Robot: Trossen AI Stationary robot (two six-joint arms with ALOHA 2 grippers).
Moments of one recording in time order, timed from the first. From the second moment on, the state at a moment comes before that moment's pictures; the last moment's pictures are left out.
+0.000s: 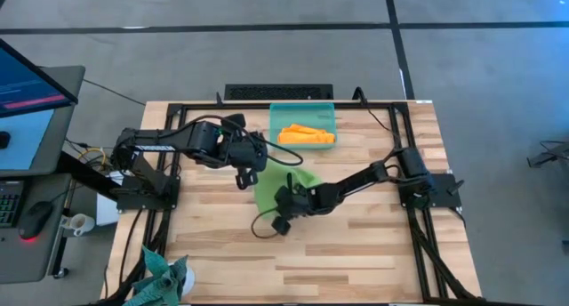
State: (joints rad) left arm -0.12 1.69 1.96 -1.50 -0.53 -0.21; right arm 0.24 2.10 1.22 -0.10 0.15 0.66
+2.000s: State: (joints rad) left arm -0.23 1.69 1.55 -1.27 -0.21 -0.46; right arm 0.61 1.99 1.22 -0.57 0.39 0.50
